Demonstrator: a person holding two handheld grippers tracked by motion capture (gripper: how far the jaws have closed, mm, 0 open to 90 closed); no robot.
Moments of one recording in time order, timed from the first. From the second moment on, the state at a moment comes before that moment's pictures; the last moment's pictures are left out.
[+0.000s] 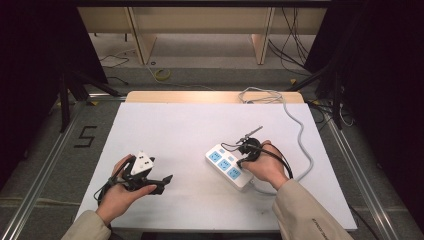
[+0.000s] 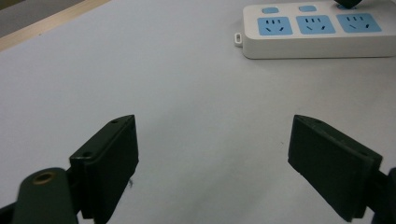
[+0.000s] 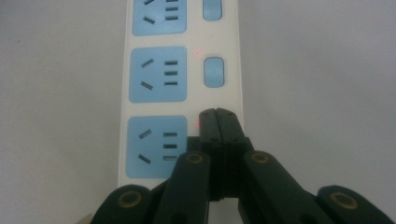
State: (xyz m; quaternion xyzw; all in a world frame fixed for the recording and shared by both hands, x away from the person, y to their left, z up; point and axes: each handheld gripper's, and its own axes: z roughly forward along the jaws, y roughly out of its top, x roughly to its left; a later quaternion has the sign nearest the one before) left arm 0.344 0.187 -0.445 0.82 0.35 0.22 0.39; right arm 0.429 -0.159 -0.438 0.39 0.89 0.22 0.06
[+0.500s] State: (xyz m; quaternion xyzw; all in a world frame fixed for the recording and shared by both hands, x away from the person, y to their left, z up) left arm 0.345 0.188 -0.445 0.82 0.36 0.22 0.40; right arm 0.428 -0.162 -0.439 0.40 0.88 0.23 0.06
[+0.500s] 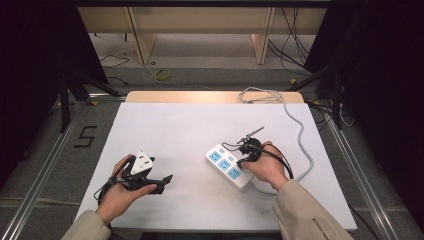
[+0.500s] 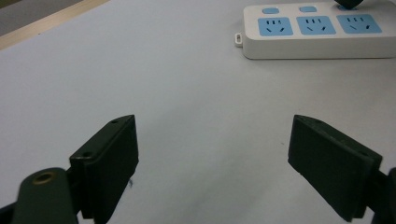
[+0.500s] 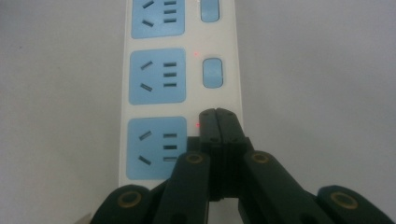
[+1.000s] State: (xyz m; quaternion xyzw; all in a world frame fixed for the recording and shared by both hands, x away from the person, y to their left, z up) left arm 0.346 0.188 -0.445 0.82 0.36 0.22 0.40; right arm 0.427 -0.161 -0.439 0.40 0.88 0.24 0.07
